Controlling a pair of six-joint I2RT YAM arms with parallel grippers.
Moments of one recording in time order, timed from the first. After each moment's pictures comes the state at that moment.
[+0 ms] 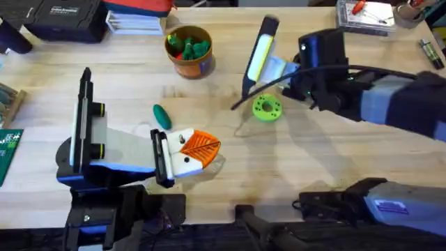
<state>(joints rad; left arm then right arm) 0.09 0.01 0.01 -0.17 1.39 0.05 0.41 1.41 0.67 -0.05 0.31 -0.97</state>
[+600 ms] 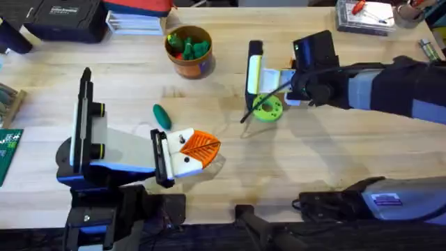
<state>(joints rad) 0.09 0.01 0.01 -0.17 1.39 0.05 0.35 1.55 0.72 -0.09 0.34 -1.18</state>
